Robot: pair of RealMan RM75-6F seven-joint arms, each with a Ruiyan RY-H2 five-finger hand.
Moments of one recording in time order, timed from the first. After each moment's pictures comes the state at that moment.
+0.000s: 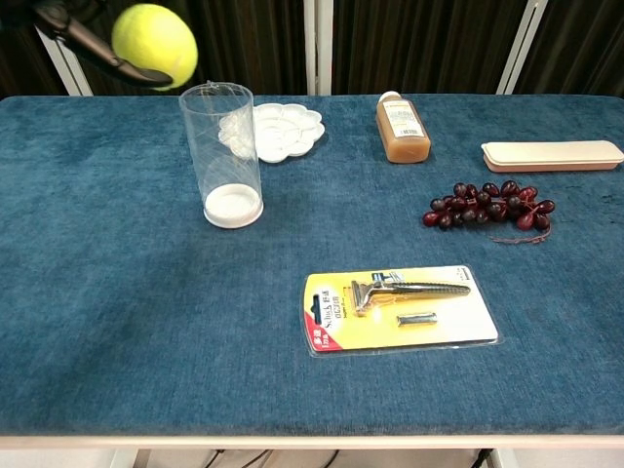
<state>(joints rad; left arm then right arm) -0.65 -1.43 -0.27 -1.56 1.48 1.15 0.07 0.06 -1.03 0.09 -1.72 -1.48 1.51 -0.12</state>
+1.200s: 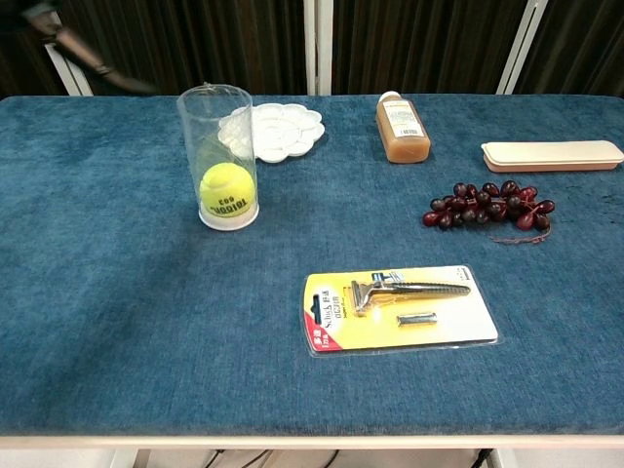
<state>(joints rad) -0.62 -1.35 -0.20 -1.61 1.43 1.22 0.16 0.05 -1.03 0.09 -1.68 -1.45 1.50 -0.07</state>
